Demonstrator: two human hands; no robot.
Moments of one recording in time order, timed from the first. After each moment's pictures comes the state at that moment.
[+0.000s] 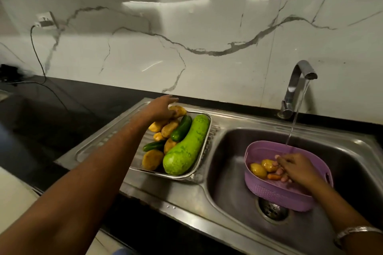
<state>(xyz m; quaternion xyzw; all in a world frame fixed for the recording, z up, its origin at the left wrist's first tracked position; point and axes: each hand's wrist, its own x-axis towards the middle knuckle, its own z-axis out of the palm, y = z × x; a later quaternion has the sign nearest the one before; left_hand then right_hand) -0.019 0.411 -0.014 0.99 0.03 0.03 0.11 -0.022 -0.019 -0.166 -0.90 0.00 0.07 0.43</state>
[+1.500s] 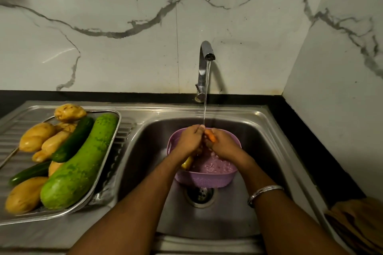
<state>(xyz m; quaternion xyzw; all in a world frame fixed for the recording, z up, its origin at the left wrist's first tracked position) 0.034 0.089 -0.173 0.84 -0.06 -0.06 0.54 0.007 -0.051 -0.173 -0.92 -0.03 0.04 0.38</state>
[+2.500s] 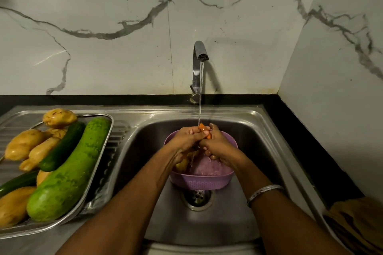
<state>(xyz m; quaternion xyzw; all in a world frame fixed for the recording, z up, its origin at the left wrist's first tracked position) 0.020 0.094 -0.146 0.65 -0.02 -0.23 0.73 0.002 -0.041 -0.156 -0.80 0.10 0.13 0.58</state>
